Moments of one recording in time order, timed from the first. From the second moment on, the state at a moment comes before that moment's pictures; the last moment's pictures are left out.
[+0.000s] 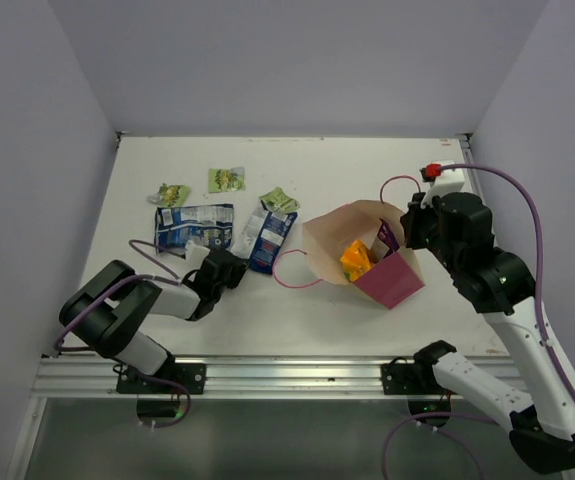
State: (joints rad) left arm -0.59 1.54 0.34 0.55 -0.35 -1.45; right arm 0.46 0.85 1.20 -0.79 0.24 0.19
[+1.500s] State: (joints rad) left arm -0.56 1.21 1.37 -0.49 0.00 0.01; right arm 0.46 0.87 1.20 -0.79 0.21 0.16
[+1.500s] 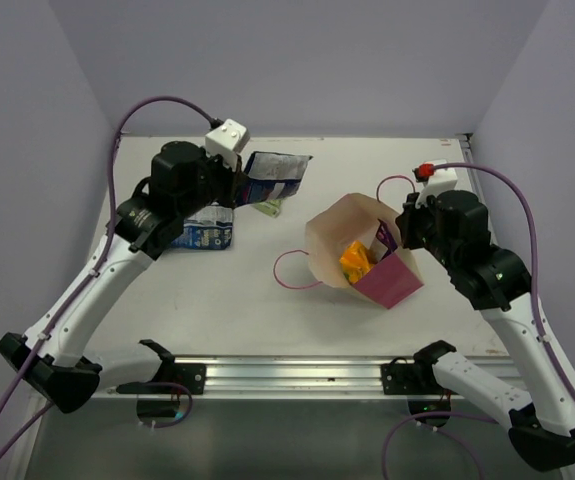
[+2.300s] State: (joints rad) left arm -0.57 1.20 1.70 -0.86 0.43 0.16; right arm 0.46 0.88 1.20 -0.78 0.18 0.16
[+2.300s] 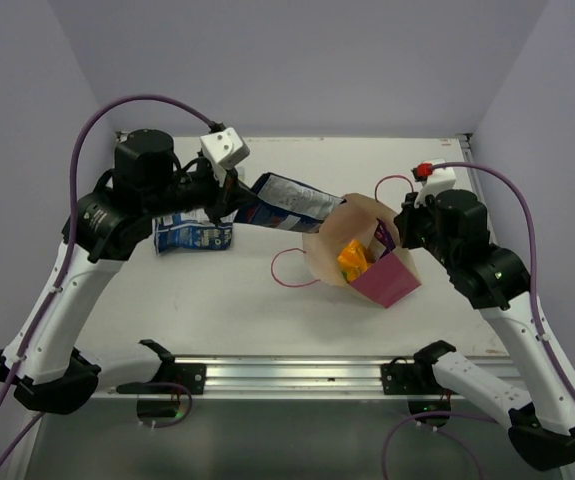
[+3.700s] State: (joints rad) left arm -0.78 1.49 1.82 -0.83 0.17 0.04; right arm 0.46 0.94 1.25 -0.80 0.10 0.16
